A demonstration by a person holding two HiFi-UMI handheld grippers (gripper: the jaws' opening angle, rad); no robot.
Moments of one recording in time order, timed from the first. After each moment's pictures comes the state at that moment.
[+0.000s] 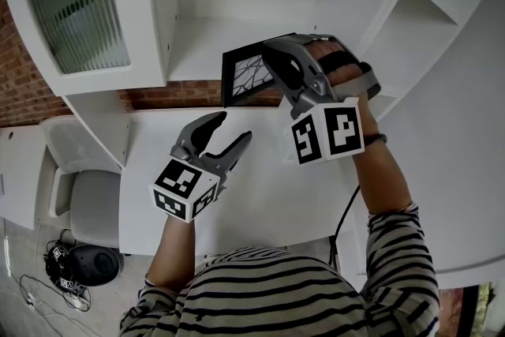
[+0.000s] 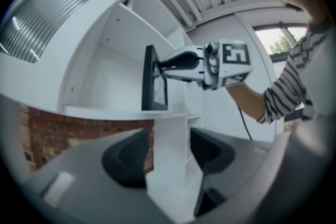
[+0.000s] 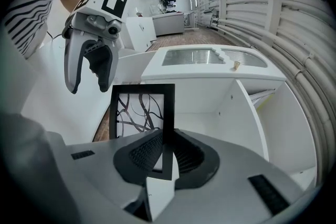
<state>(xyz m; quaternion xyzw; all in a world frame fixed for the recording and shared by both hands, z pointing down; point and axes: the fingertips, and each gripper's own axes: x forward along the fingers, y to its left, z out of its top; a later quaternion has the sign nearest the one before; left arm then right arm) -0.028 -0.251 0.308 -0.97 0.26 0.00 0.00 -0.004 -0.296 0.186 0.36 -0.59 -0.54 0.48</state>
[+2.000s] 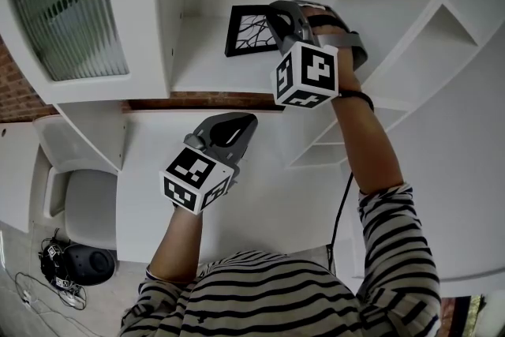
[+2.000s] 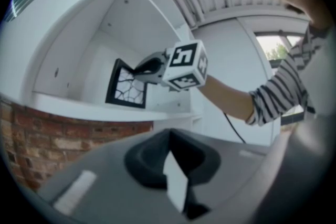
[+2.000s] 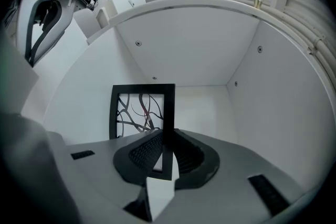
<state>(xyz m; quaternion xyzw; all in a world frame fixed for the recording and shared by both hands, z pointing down) -0.006 -0.306 0.314 -0.98 0.22 0.01 -0.02 0.019 -0.454 0.193 0.42 -0.55 -0.50 0.52</state>
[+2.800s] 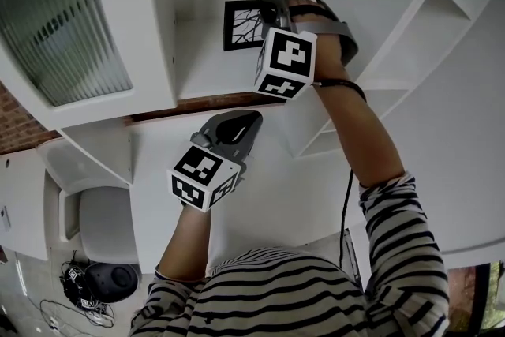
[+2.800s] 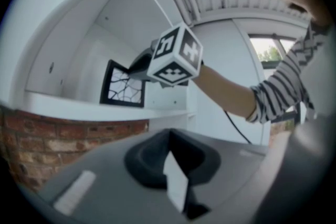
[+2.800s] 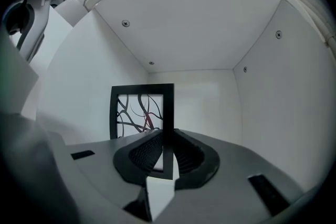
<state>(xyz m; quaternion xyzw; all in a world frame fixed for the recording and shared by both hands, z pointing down) -0.013 -0.312 0.320 -0.99 0.17 -0.01 -0.01 0.023 -0.471 0.200 0.48 -0.50 -0.43 0.58</state>
